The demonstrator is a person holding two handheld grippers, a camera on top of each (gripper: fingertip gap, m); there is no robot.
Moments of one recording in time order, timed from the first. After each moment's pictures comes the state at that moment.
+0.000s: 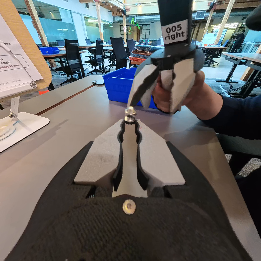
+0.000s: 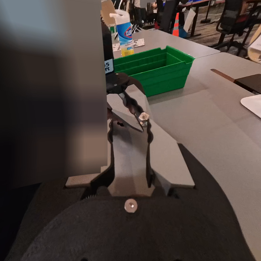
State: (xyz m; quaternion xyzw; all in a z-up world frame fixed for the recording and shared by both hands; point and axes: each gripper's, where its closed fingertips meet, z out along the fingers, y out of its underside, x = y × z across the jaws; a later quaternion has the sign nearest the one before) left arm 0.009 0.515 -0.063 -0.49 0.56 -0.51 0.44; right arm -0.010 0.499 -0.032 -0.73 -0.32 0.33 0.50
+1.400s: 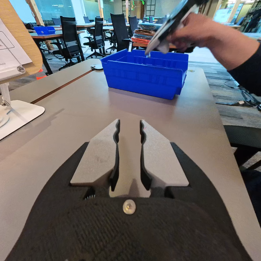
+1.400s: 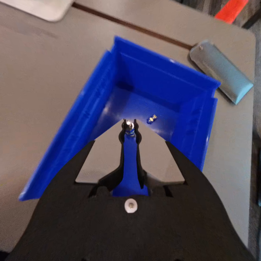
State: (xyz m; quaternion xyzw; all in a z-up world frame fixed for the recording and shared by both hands) left arm 0.019 0.510 -0.084 -0.51 0.58 -0.47 0.42; right arm 0.356 0.424 -0.076 -0.92 0.06 -0.09 0.37
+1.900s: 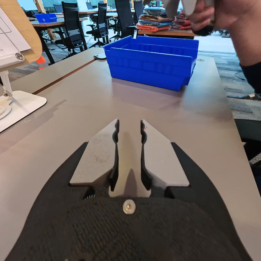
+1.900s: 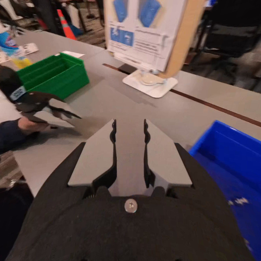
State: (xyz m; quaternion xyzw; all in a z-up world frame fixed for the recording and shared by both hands) left arm 0.021 0.516 -0.101 -0.53 0.59 -0.44 0.41; right arm 0.189 0.474 0.007 -0.83 -0.09 0.11 0.55
